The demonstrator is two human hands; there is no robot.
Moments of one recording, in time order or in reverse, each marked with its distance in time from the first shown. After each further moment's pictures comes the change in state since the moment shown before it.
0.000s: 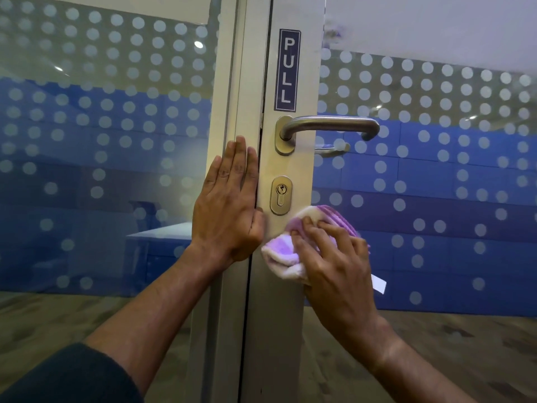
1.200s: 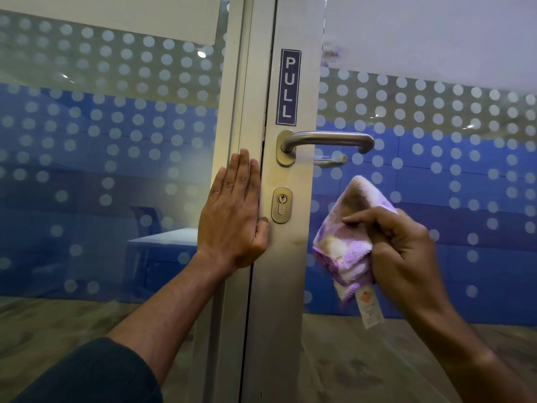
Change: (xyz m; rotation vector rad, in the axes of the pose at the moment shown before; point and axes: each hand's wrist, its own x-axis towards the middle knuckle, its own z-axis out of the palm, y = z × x) left_hand 0.000 0.002 -0.004 -0.004 -0.028 -0.014; right_hand 0.017 0.044 -0.067 0.901 0.110 0.393
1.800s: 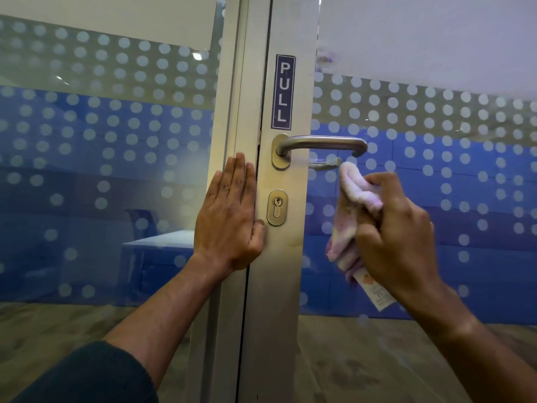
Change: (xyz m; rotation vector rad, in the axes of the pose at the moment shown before) left_hand 0.000 0.001 -0.002 -0.018 -0.010 0.004; right_hand 0.022 -0.018 -0.001 -0.395 0.091 -0.145
